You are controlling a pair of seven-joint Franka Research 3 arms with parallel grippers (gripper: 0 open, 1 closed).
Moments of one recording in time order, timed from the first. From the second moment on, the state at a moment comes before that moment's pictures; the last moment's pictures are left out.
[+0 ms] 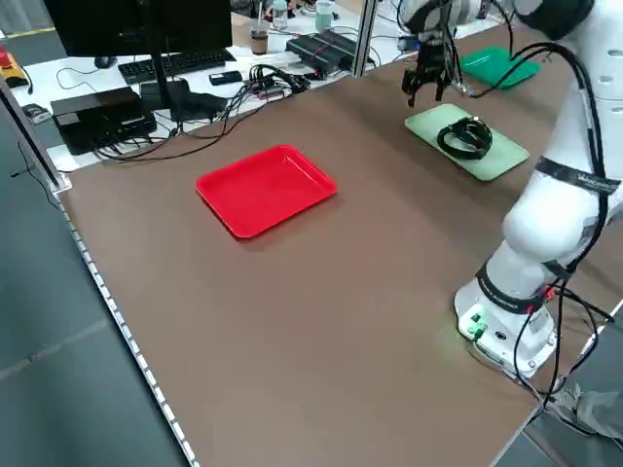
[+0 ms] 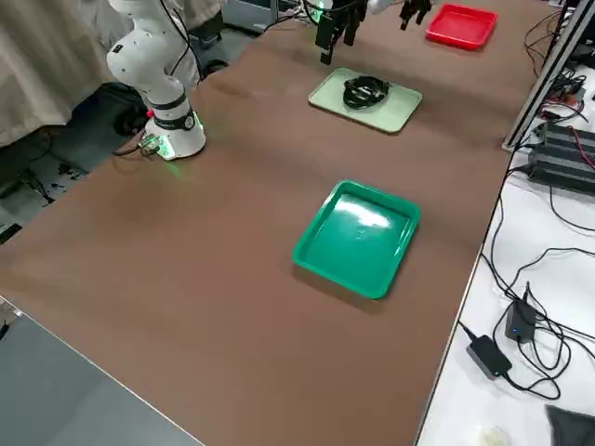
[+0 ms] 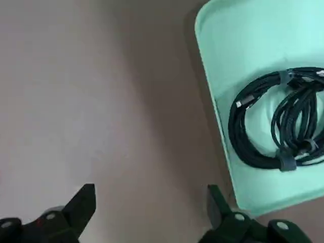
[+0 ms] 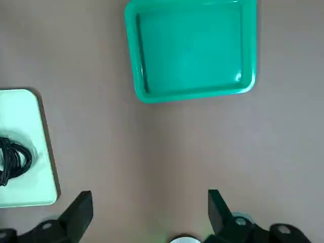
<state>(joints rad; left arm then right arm) -0.12 0.33 -0.43 -1.92 0.03 2.12 -0.21 0.09 0.07 -0.02 -1.50 0.00 1.44 0.16</state>
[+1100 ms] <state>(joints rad) -0.29 0.67 -0.44 -1.83 0.23 2.43 -0.44 0.09 0.08 -0.02 -1.50 0.00 1.44 0.16</state>
